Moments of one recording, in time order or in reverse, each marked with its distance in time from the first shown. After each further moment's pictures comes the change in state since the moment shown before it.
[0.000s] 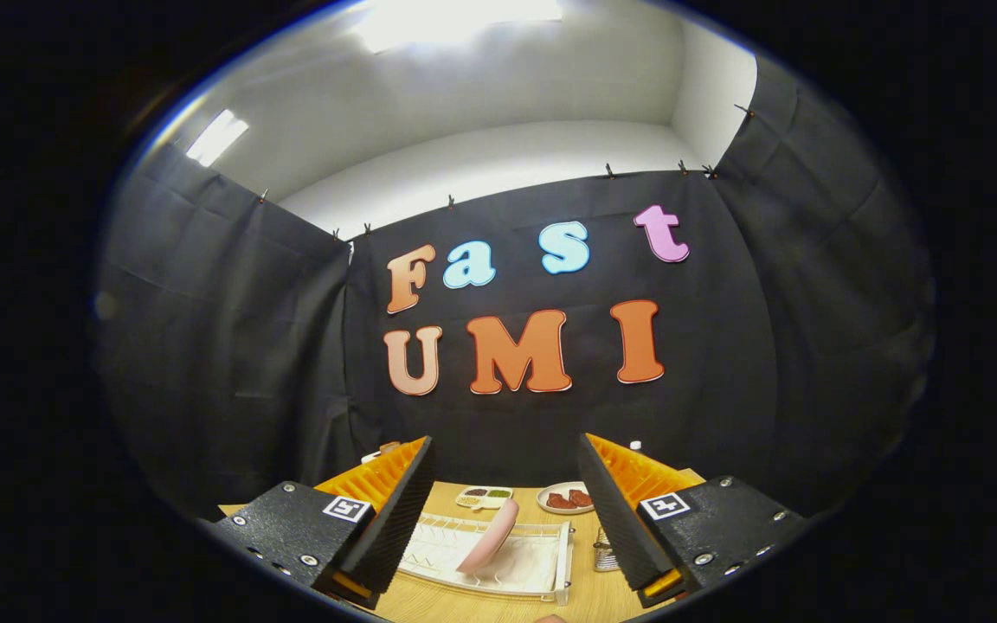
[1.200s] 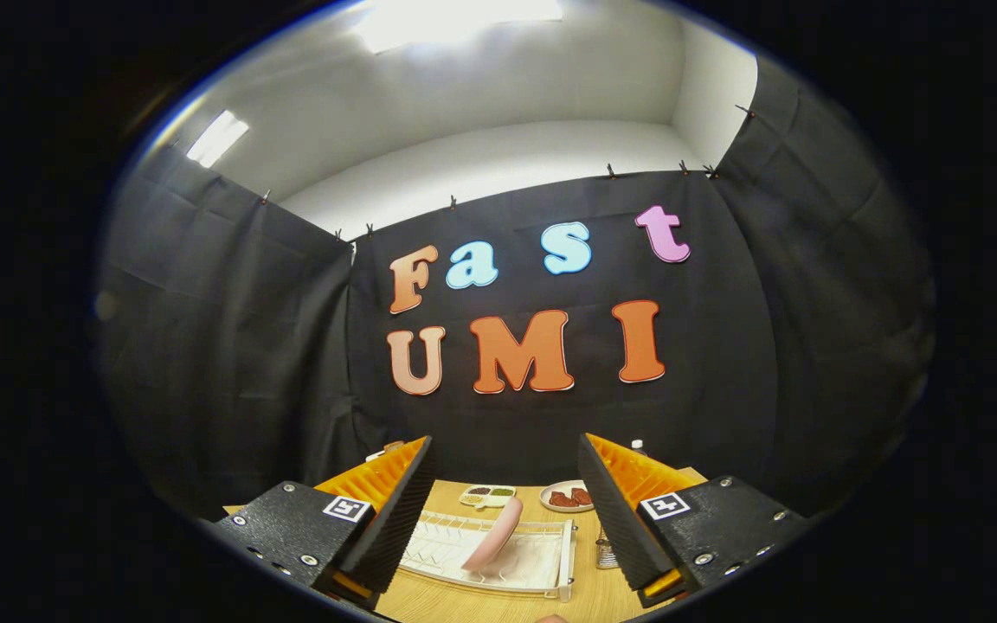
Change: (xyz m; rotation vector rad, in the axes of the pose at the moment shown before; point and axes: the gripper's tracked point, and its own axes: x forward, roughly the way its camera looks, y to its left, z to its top) arm -0.010 0.003 0.007 0.014 -0.015 0.006
